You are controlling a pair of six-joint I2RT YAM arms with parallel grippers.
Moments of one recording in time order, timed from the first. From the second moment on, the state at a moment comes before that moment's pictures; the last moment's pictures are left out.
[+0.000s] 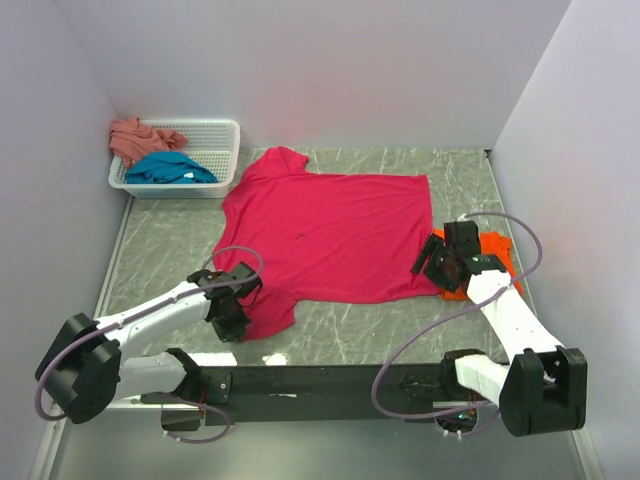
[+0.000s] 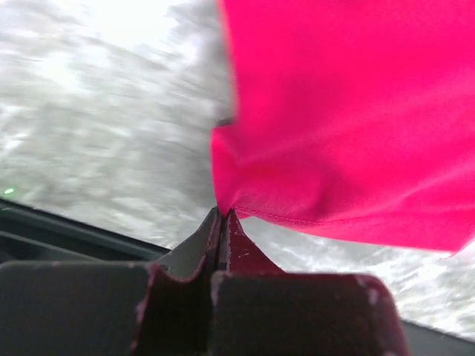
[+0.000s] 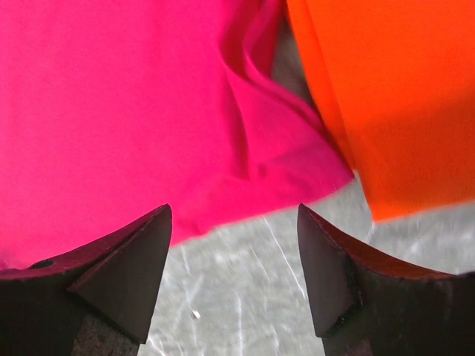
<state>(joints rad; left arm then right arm) -0.69 1.18 0.60 -0.91 -0.14 -1.22 0.08 1.10 0.70 -0.58 0.00 0.57</state>
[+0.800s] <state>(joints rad) -0.31 1.17 0.69 -1.00 -0.26 -1.23 0.08 1.04 0.55 -0.63 0.07 0.78</state>
